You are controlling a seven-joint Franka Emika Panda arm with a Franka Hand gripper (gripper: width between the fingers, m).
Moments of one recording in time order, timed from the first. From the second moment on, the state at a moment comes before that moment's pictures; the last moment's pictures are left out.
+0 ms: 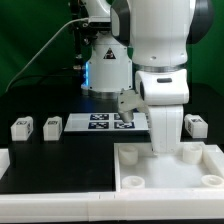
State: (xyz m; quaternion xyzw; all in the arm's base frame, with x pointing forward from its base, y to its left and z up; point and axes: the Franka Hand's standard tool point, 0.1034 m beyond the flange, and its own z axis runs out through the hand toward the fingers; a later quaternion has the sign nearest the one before) arm 0.497 0.065 0.013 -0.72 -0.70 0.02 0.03
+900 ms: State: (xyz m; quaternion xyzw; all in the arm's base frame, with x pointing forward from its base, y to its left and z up) arm 0.496 0.063 0.012 -0.72 -0.69 0.02 0.03
